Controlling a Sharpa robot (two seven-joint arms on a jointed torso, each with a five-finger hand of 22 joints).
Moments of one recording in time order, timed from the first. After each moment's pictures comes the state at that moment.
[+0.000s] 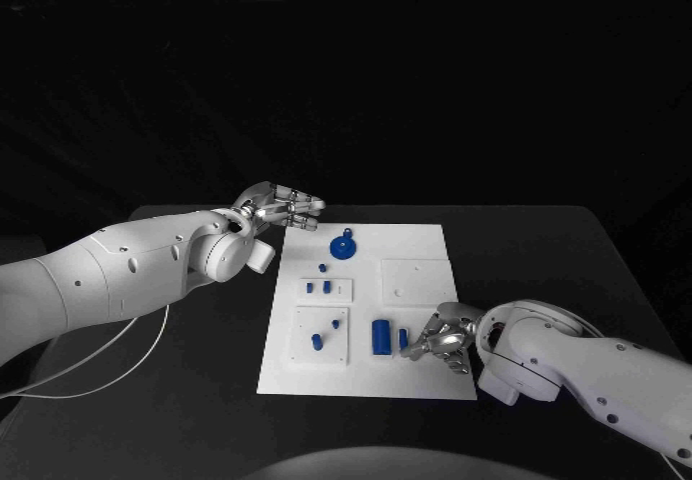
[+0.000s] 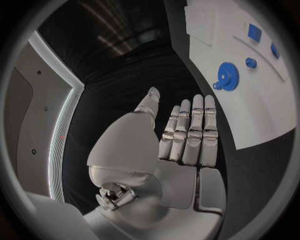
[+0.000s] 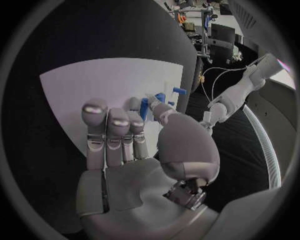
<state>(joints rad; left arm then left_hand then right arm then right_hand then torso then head) 1.22 -0.73 -0.14 1.17 -0.22 -0.18 0.26 1.32 -0.03 0.01 0.00 0.06 0.99 0.15 0.06 0.06 1.15 0.13 0.06 0.06 1.19 0.11 0.07 0.08 0.05 1.06 0.09 0.10 0.09 0.77 -0.82 0.24 1.68 -1.11 -0.01 -0.64 1.09 -0.08 0.42 0.02 0.05 1.25 0.03 0.07 0.12 1.33 -0.04 1.05 1.19 1.46 -0.10 1.00 1.07 0.07 1.46 -0.12 0.74 1.31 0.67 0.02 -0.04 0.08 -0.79</state>
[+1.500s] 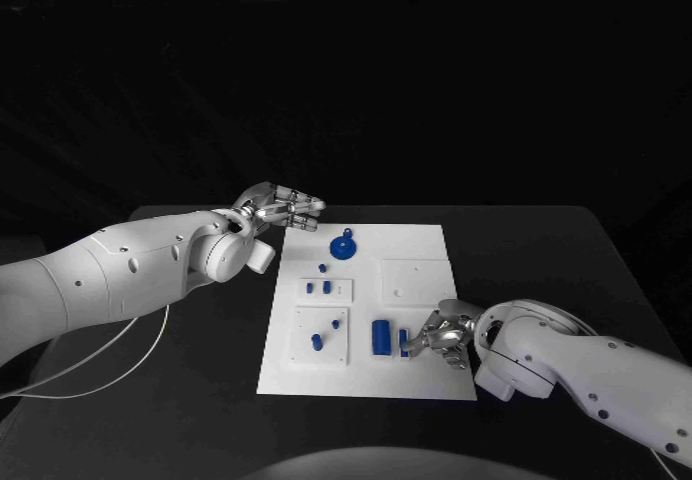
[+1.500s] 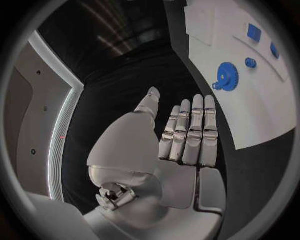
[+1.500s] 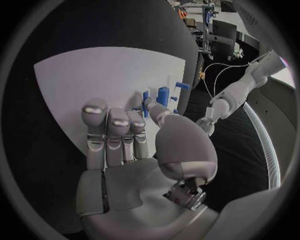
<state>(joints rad) 1.22 -0.73 -0.14 1.17 -0.22 -0.18 0.26 1.32 -0.03 0.02 0.00 0.06 0.99 0.15 0.06 0.06 1.15 0.13 0.06 0.06 1.19 0.11 0.07 0.08 0.05 1.06 0.09 0.10 0.09 0.77 -0.80 0.24 1.64 -1.12 -0.04 -0.62 1.08 -0.08 0.38 -0.01 0.06 1.26 0.03 0.07 0.13 1.34 -0.05 1.05 1.20 1.46 -0.10 1.00 1.07 0.07 1.46 -0.12 0.75 1.31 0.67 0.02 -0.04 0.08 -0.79</state>
